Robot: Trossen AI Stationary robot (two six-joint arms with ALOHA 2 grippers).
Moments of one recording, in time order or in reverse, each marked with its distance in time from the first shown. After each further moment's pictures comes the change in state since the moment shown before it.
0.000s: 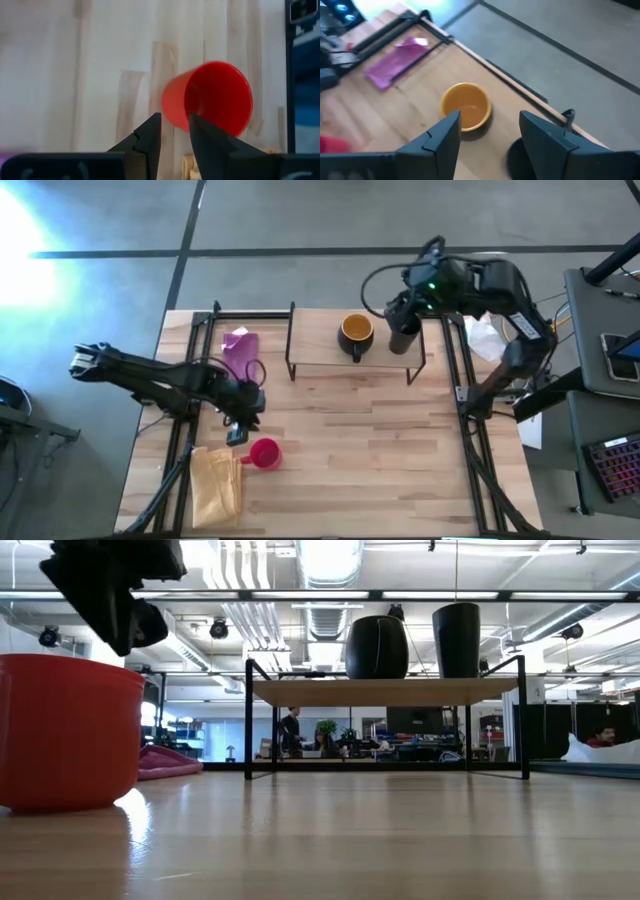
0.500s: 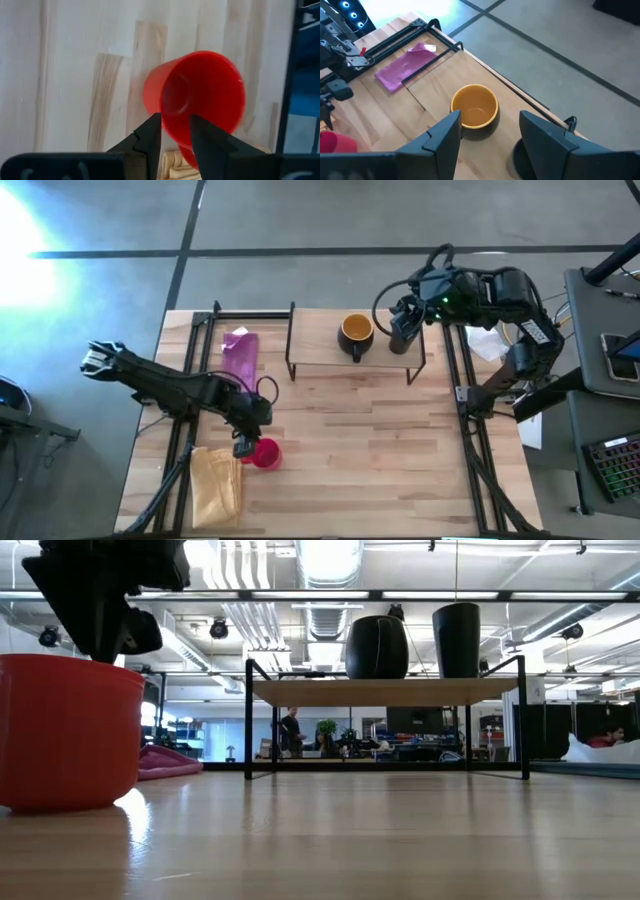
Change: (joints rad) left arm -0.091 0.145 0.046 0.004 0.003 -0.138; right arm 0.110 -0.035 0.000 0.000 0.078 0.030
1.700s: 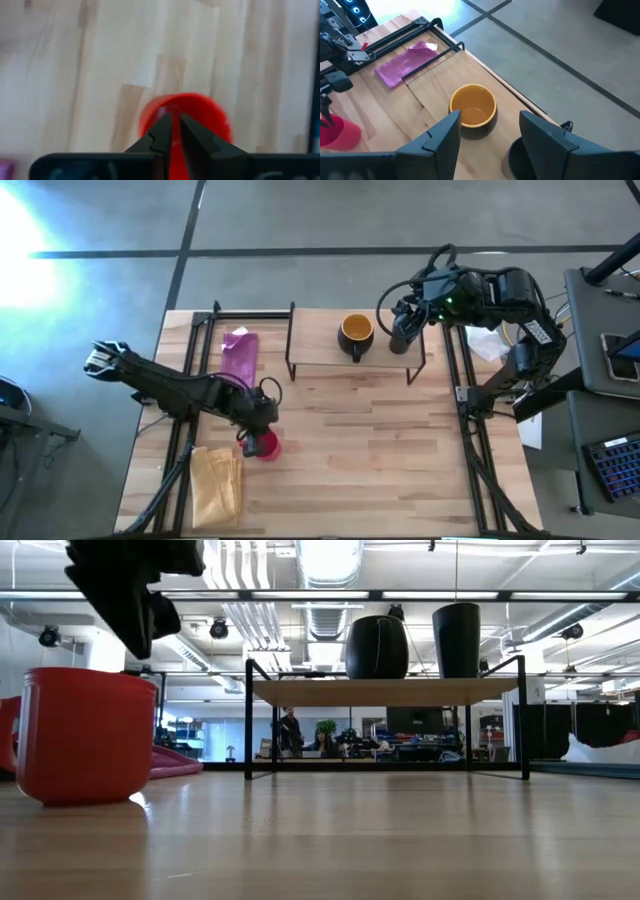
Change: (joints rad) left arm -0.023 0.039 0.067 0.014 -0.169 -0.010; right arm 0.004 -0.011 -0.002 0.000 -0.001 -0.055
